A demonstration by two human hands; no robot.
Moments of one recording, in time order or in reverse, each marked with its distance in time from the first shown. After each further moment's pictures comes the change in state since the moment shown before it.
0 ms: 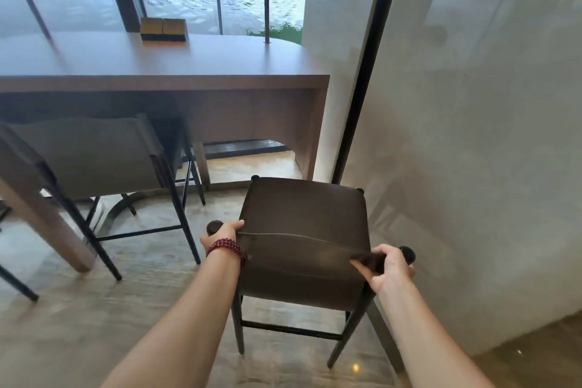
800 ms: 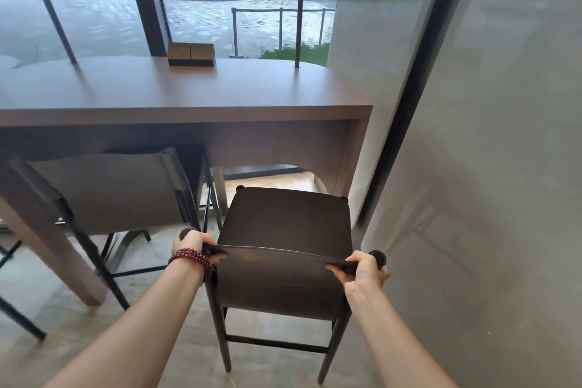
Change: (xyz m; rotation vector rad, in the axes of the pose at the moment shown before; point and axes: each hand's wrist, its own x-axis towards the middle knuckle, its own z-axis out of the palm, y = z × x) left_hand 0.192 0.143 -0.030 -0.069 -0.134 0.058; right_hand -0.007 0.086 0.194 0.058 -0.121 -0.048
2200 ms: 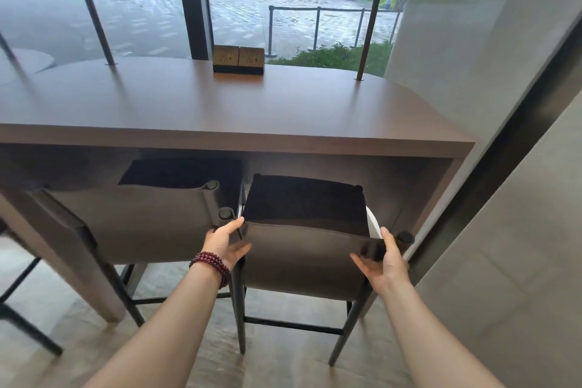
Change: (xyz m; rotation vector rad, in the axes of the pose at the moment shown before) left_hand 0.138 0.106 0.034 -0.182 -0.216 -0.050; right_hand 0.107 0.048 0.201 -0.112 -0.207 0.067
